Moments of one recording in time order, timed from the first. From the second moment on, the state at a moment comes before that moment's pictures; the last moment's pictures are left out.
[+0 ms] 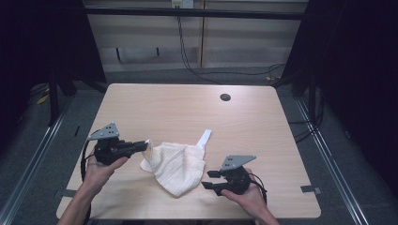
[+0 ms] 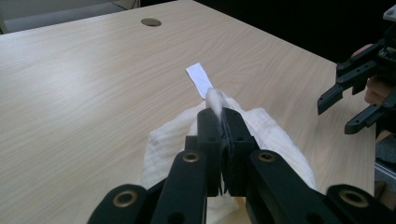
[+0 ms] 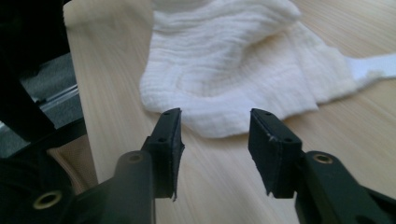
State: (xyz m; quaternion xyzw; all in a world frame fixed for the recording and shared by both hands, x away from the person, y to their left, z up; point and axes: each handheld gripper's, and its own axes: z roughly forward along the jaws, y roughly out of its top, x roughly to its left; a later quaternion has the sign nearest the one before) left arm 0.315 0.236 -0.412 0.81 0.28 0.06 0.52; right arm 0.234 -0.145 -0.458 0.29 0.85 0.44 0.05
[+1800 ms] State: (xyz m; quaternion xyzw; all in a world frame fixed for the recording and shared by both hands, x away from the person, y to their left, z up) left arm 0.314 0.244 -0.416 0.78 0.29 0.07 0.54; right arm 0.266 -0.135 -0.435 0.28 0.82 0.50 0.04
